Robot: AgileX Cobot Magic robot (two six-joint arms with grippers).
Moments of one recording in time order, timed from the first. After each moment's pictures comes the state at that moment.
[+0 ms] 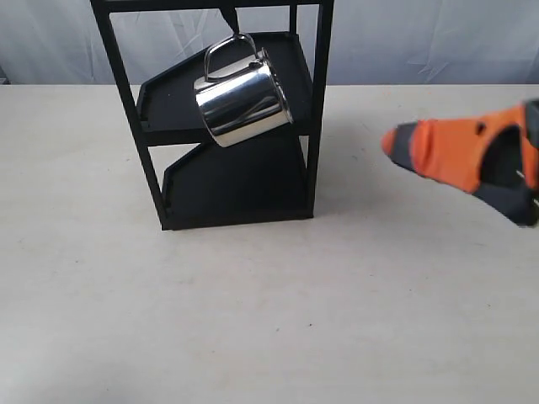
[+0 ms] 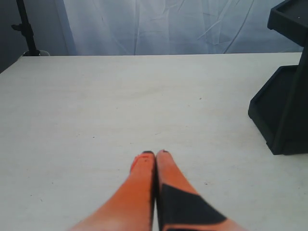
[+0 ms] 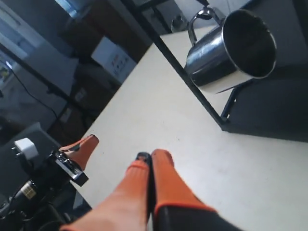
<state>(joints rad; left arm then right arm) 0.03 0.00 0.00 0.00 0.34 0.01 0.31 0.68 -0.61 1.09 0.60 -0.45</state>
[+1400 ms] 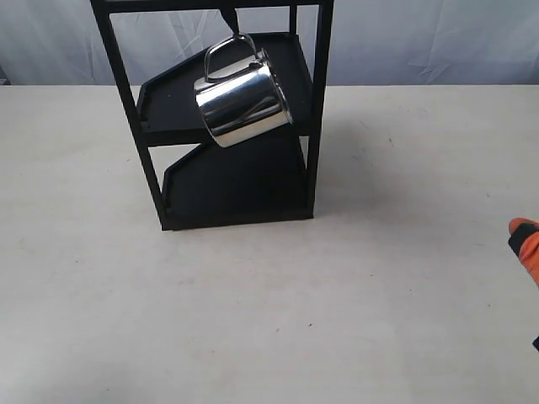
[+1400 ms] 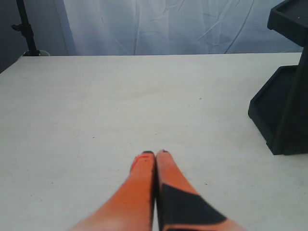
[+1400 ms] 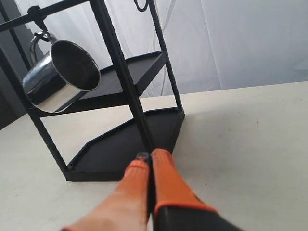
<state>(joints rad) 0.03 0.00 0.00 0.00 0.34 0.01 0.31 0.19 0.00 -0.05 -0.01 0.36</state>
